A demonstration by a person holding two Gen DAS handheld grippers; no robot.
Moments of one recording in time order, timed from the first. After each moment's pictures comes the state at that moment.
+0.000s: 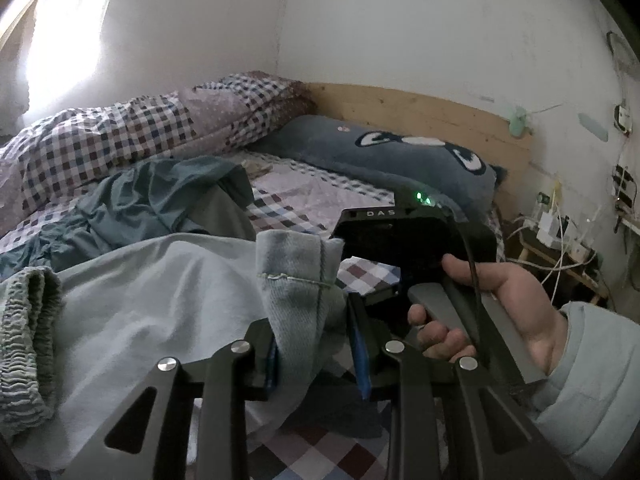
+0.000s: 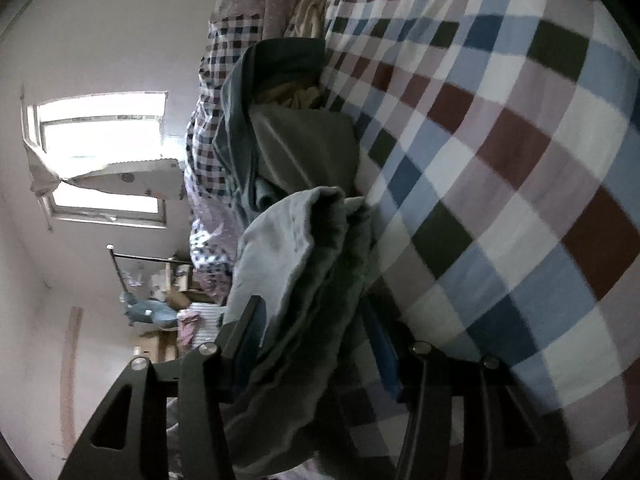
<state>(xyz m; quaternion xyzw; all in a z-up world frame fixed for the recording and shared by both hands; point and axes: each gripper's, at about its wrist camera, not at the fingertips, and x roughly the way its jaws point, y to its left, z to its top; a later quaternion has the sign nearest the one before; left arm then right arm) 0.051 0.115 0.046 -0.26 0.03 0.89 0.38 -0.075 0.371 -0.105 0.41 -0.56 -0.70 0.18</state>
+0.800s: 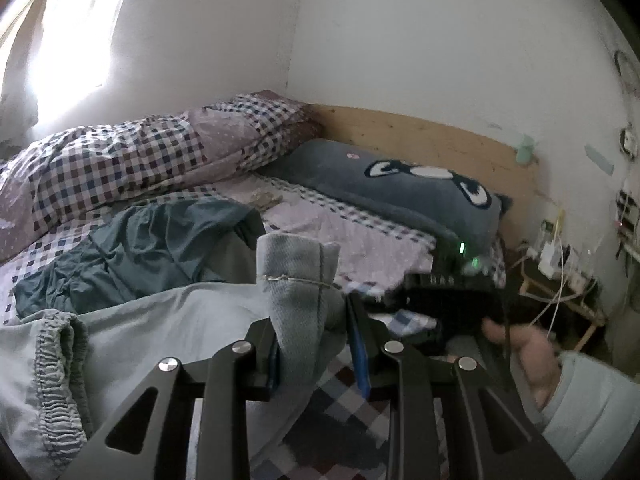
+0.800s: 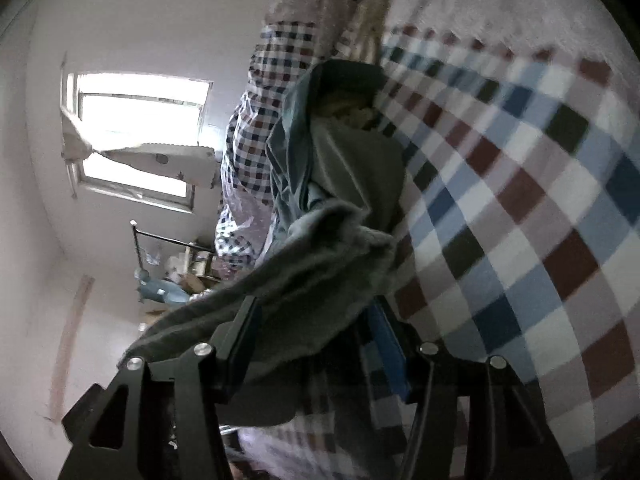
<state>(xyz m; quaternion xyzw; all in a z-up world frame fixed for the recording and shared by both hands) 0.032 0.114 0.110 -0.24 0.01 0.90 0.37 -0.049 0.384 -0.073 0.37 -0.53 -0.73 0.22</state>
